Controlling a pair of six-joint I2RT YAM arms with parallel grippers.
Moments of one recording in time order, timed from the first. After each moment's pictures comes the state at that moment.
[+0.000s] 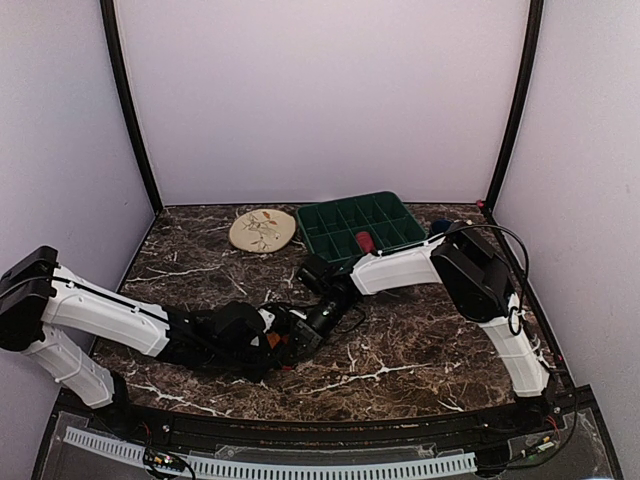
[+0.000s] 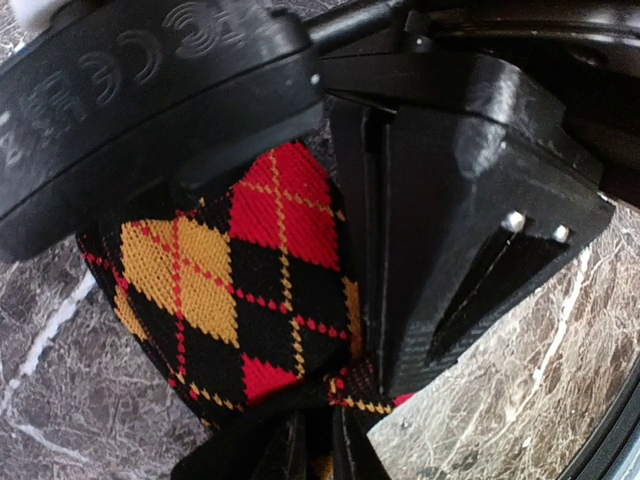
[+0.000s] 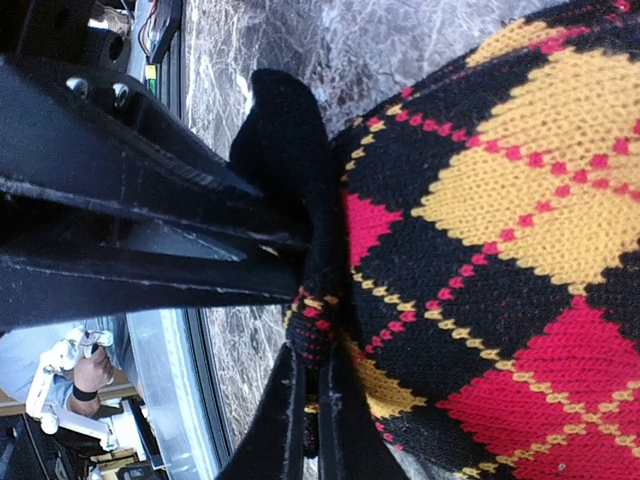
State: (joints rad) left arm -1.10 1.47 0.60 -0.11 -0.14 -0.51; right arm 0.95 2.35 1.66 -0.56 -0.99 0.02
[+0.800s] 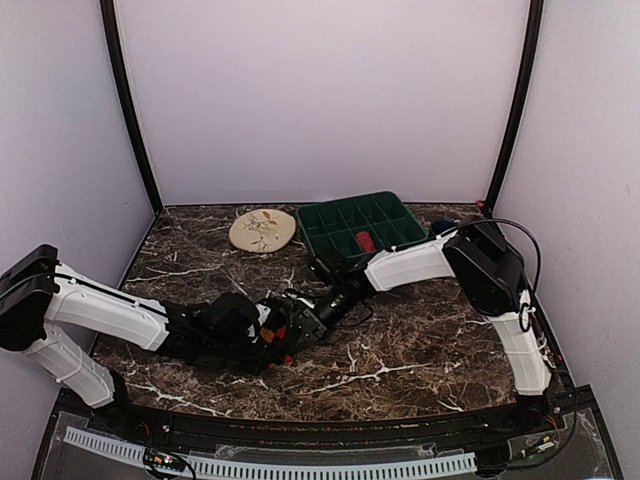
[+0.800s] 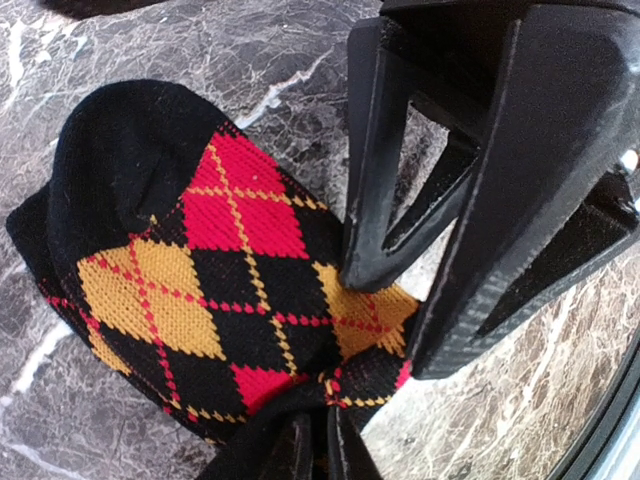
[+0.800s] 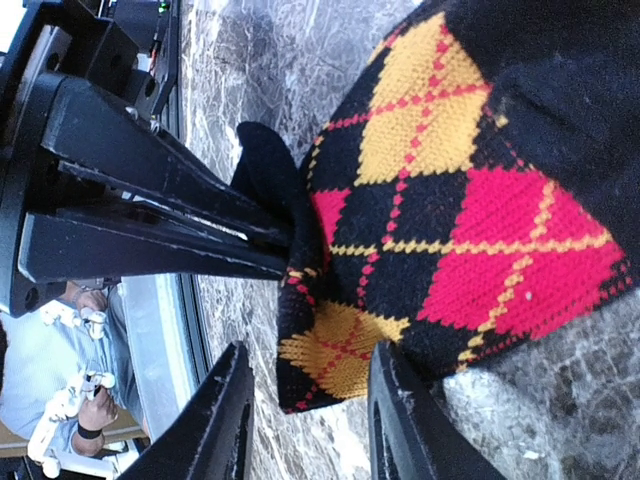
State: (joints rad) left arm -1.02 1.47 0.59 -0.07 -0.04 -0.52; right arm 0.90 2.28 1.54 -0.37 -0.96 0.14
